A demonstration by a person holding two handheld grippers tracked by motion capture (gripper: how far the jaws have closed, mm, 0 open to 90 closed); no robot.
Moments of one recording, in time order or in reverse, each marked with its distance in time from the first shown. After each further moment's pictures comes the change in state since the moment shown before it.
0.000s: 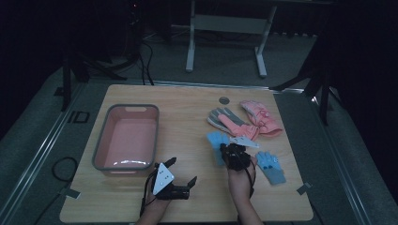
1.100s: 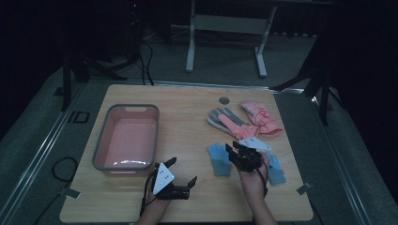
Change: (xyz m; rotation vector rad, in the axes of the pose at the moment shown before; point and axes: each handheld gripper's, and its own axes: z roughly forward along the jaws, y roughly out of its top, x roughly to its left) left arm 0.000 0.000 0.000 0.001 -0.007 -0.004; right arm -0.035 0.005 -0.018 -0.082 0.081 -0.171
